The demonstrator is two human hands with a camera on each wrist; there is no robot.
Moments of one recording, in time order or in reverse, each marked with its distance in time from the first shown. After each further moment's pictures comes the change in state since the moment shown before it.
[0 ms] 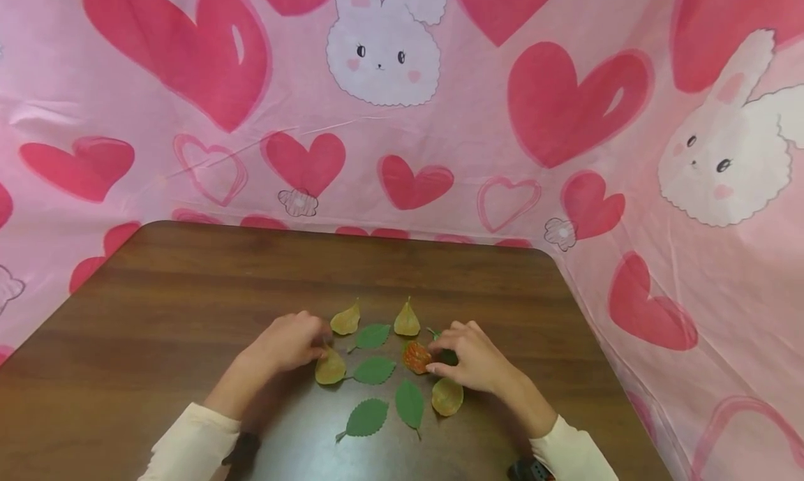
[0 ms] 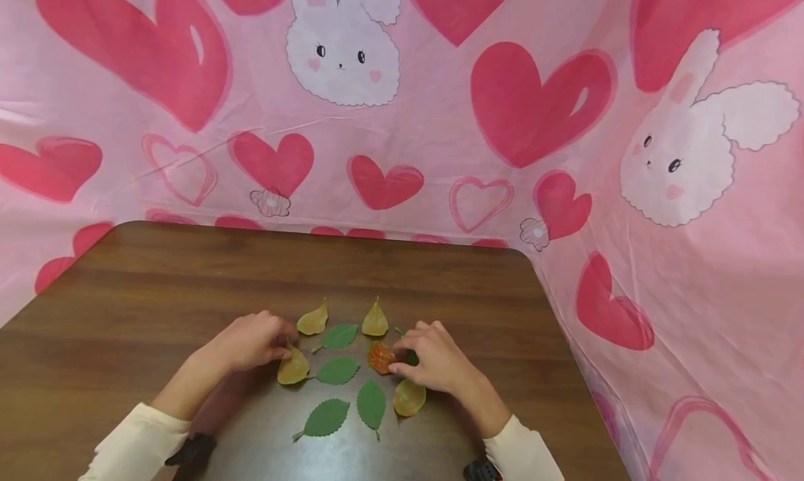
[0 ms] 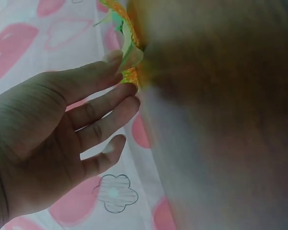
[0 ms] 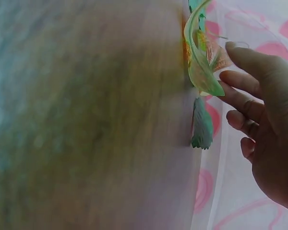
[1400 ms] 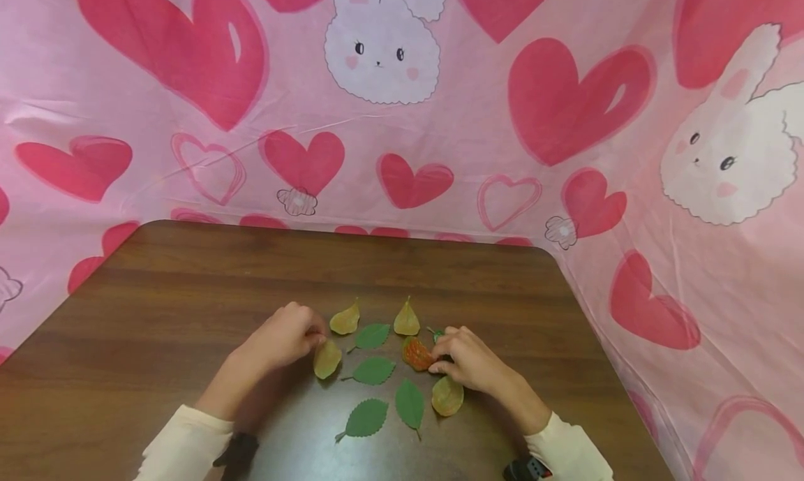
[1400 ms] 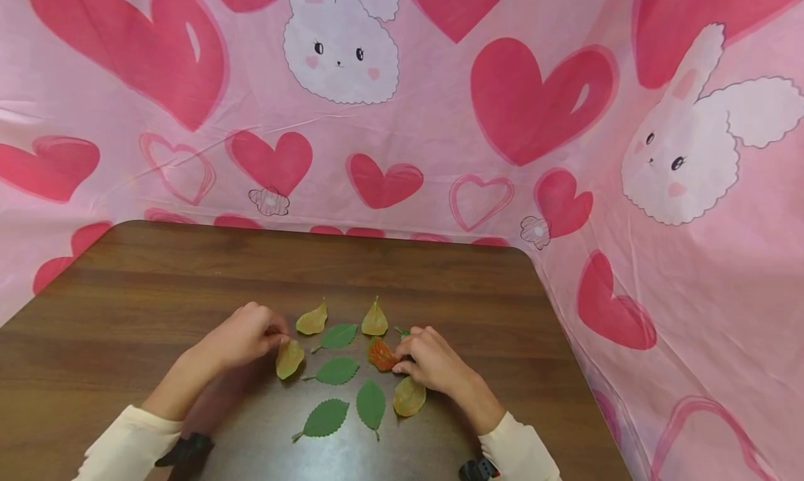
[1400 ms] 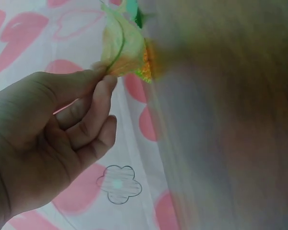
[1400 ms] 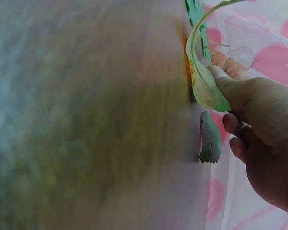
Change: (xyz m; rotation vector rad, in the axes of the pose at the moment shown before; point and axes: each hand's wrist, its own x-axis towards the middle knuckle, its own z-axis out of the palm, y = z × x) left_hand 0.000 -0.008 -0.004 -0.167 0.120 0.020; right_hand 0.006 0.005 0.008 0.075 -0.098 -0.036
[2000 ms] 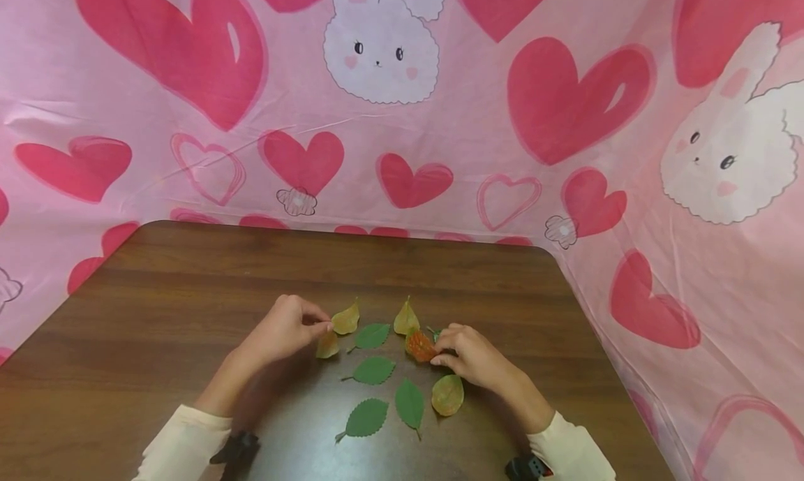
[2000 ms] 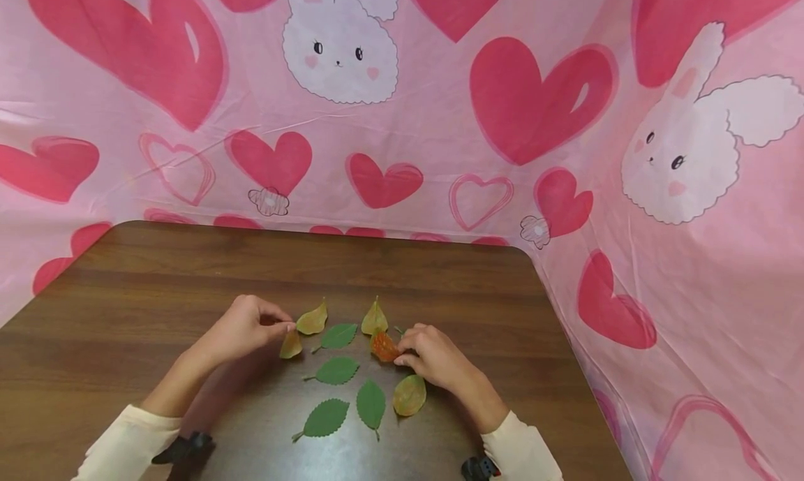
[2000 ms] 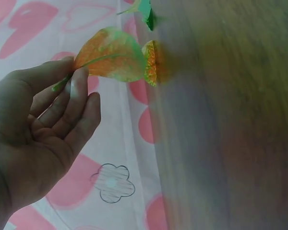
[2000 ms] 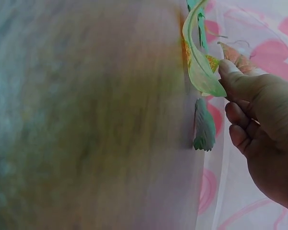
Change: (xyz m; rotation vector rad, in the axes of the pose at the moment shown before) left_hand 0.003 0.005 -0.004 -0.258 0.099 -0.161; right_hand -0.003 0.005 -0.005 0.084 0.078 -0.049
